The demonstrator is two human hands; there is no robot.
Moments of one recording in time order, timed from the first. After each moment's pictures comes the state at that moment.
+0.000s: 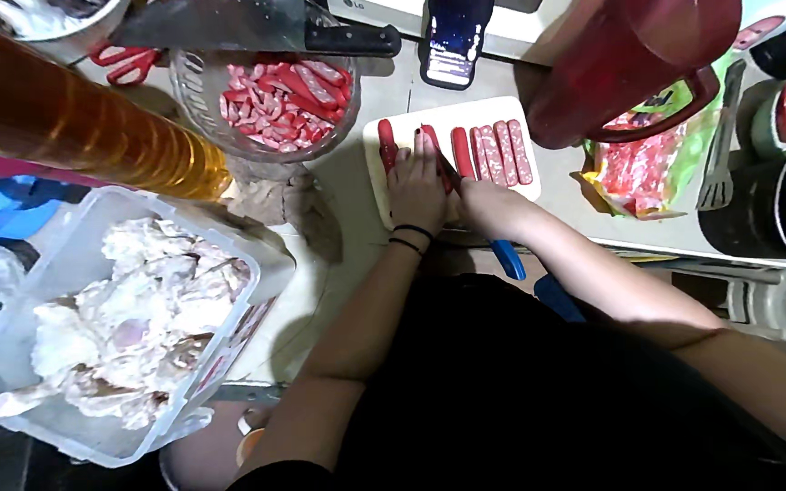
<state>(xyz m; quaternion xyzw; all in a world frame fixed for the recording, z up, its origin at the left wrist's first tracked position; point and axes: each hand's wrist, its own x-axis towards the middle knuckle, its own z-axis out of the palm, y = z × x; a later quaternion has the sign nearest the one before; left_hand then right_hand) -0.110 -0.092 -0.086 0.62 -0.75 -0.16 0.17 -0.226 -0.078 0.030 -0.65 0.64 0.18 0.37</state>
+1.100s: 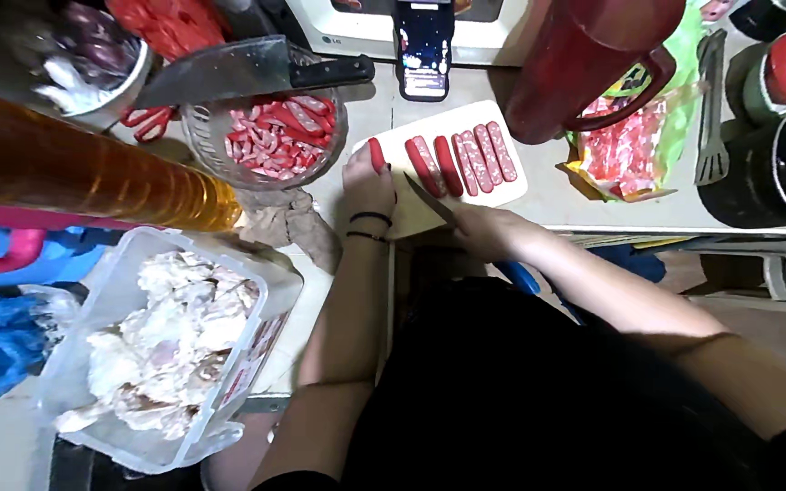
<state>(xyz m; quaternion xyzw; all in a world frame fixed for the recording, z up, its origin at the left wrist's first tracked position) -0.063 -0.128 -0.039 0.69 -0.66 -0.26 0.19 -0.243 -0.047 0.033 -0.66 0.60 0.17 0.41</state>
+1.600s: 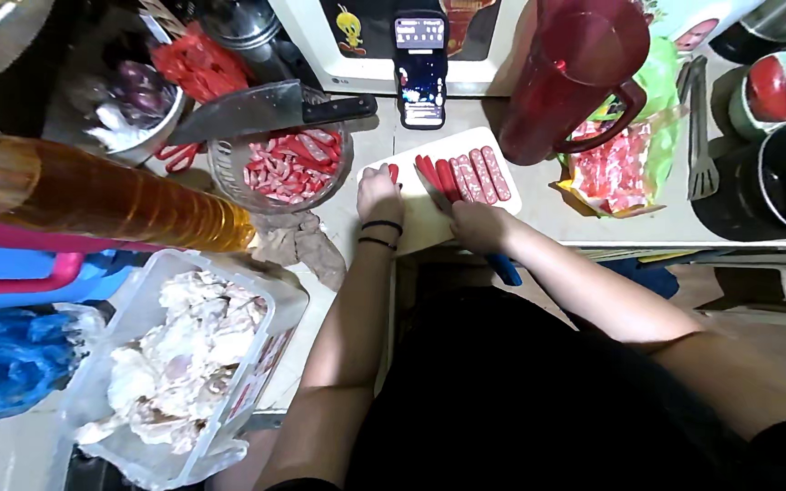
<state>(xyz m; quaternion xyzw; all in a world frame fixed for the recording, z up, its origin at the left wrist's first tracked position) -0.088 -0.144 -0.025 0.70 -0.67 -0.24 0.07 -0.243 -0.073 0.035 -0.64 0.65 0.18 0.37</state>
